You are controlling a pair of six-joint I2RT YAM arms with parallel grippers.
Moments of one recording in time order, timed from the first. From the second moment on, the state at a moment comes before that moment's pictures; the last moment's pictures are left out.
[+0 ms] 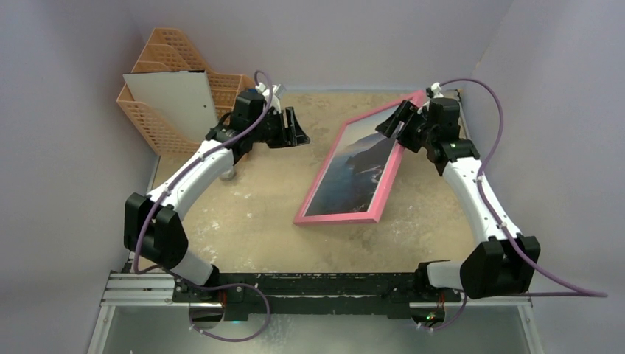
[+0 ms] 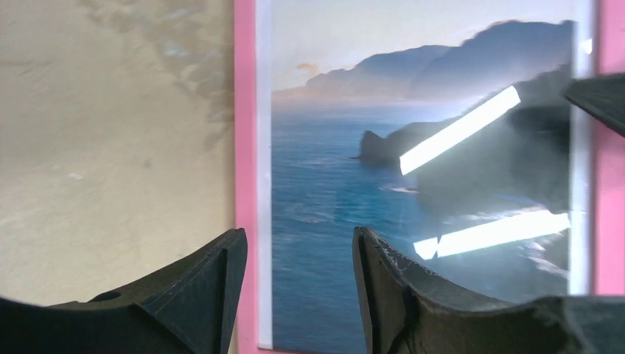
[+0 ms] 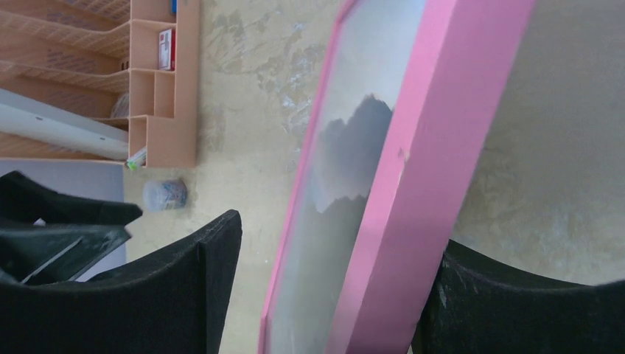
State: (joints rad) left arm -0.42 1.55 1.33 -0.35 0.38 -0.51; right arm 0.11 1.31 1.18 -0.43 -0.27 0.61
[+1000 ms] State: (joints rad) left arm -0.39 1.70 1.11 -0.35 0.03 -0.58; right arm 0.04 1.63 0.72 0.56 -0.65 0.76
